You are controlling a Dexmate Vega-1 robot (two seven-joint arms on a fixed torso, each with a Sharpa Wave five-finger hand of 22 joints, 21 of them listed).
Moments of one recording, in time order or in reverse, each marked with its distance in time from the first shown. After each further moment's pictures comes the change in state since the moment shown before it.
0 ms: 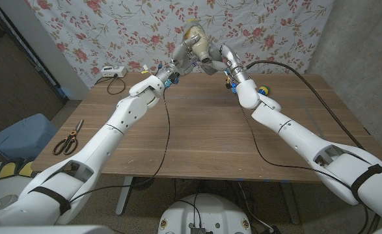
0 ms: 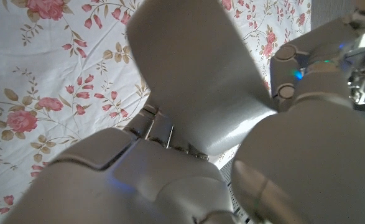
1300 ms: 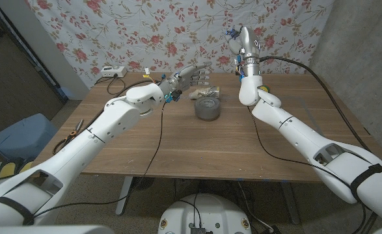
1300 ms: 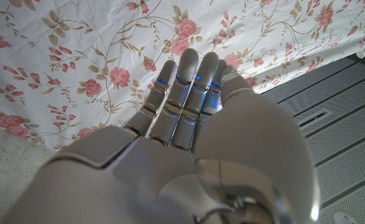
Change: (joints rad) left arm 0.069 0.196 0.059 -0.282 0.206 0.157 0.287; left_hand 0.065 0.054 -0.189 -0.028 0.009 -0.127 -0.014 0.032 -0.273 -0.143 0.058 -0.114 -0.128 -0.233 0.100 0.060 -0.354 -0.037 0.010 -0.403 0.018; right arm 0.006 0.017 0.037 -0.019 -0.153 -0.102 -0.412; right_hand 0.369 0.376 0.017 0.014 0.001 0.081 -0.070 -0.010 0.003 -0.010 -0.048 -0.001 0.000 0.035 -0.025 -0.041 0.070 0.006 0.006 0.046 -0.005
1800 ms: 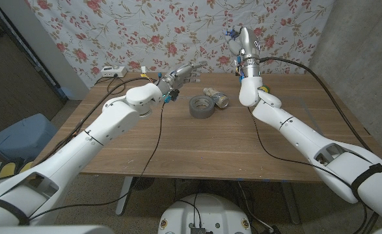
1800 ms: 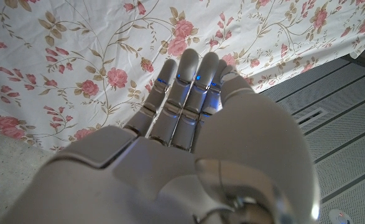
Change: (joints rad) left arm 0.027 0.027 0.004 -0.062 0.158 0.017 0.179; left_hand 0.004 0.027 -0.032 -0.002 0.000 -0.011 0.000 0.000 -0.005 -0.031 0.001 0.003 -0.020 -0.073 0.001 -0.017 0.003 -0.018 -0.001 -0.186 0.008; right arm 0.001 -0.009 -0.008 0.008 0.006 0.015 0.003; right_hand 0.000 0.000 0.004 0.004 0.006 0.000 0.000 -0.004 -0.002 0.002 -0.002 -0.015 -0.017 0.005 0.002 -0.048 0.009 0.018 0.018 0.028 -0.006
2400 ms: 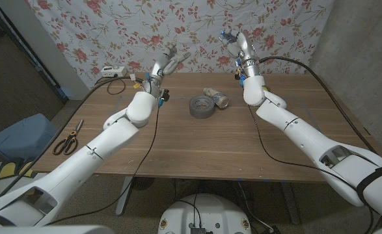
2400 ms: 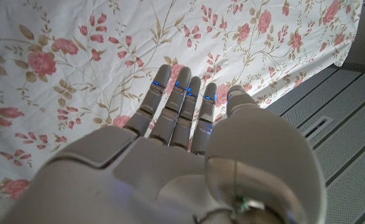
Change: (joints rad) left arm 0.101 -0.014 -0.015 0.077 0.474 -0.354 0.286; left_hand -0.070 0.014 -0.021 0.026 -0.006 -0.002 -0.076 -0.004 -0.012 -0.076 -0.065 -0.031 -0.026 -0.142 -0.041 -0.037 -0.006 -0.115 -0.013 -0.075 -0.004; right arm -0.033 -0.038 0.036 -0.048 0.196 0.052 0.258; right_hand -0.298 0.011 -0.054 0.119 -0.042 -0.367 -0.012 -0.227 -0.106 -0.467 0.115 -0.397 -0.250 -0.336 0.059 -0.542 -0.433 -0.138 0.096 -0.071 -0.017
